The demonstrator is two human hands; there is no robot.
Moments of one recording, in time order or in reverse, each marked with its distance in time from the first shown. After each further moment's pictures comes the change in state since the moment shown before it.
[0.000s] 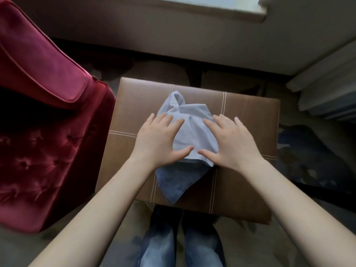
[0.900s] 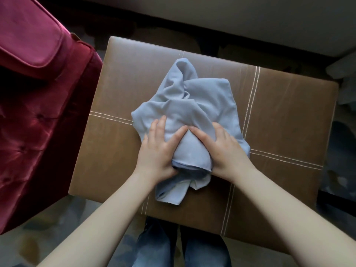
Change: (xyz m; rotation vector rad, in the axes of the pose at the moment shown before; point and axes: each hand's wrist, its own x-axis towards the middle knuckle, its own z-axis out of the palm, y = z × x) left_hand -0.017 -0.045 0.193 -0.105 -0.037 -0.173; right_hand 0.046 0.007 0.185 0.211 -0.150 -0.111
